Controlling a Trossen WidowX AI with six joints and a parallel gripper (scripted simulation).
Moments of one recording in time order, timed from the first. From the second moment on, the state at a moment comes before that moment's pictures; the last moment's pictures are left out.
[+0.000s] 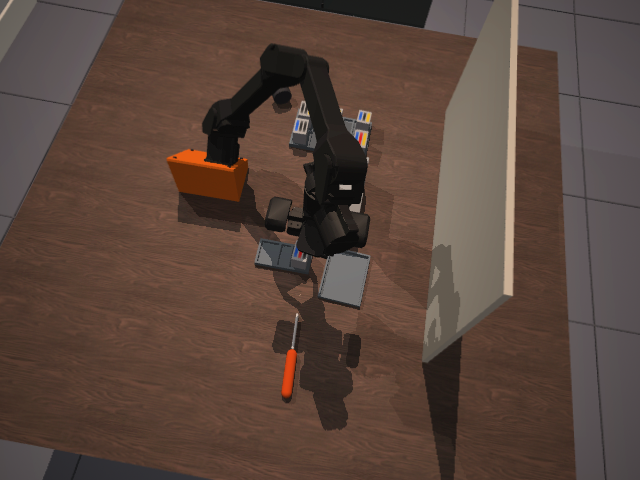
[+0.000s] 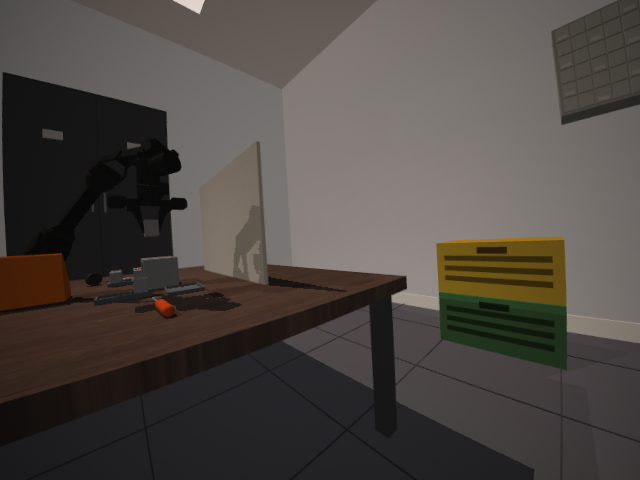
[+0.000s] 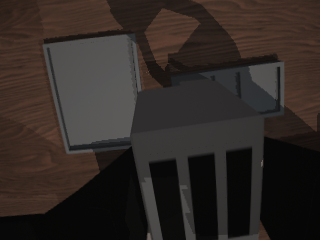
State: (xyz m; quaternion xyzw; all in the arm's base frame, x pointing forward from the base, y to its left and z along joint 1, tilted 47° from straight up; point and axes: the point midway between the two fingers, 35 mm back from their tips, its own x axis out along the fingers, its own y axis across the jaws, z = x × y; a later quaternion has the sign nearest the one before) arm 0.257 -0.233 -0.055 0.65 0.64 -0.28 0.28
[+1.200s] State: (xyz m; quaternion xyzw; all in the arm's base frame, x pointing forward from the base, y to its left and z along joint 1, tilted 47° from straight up) arm 0.335 -0.215 -0.061 0.66 0.64 -0.28 0.26
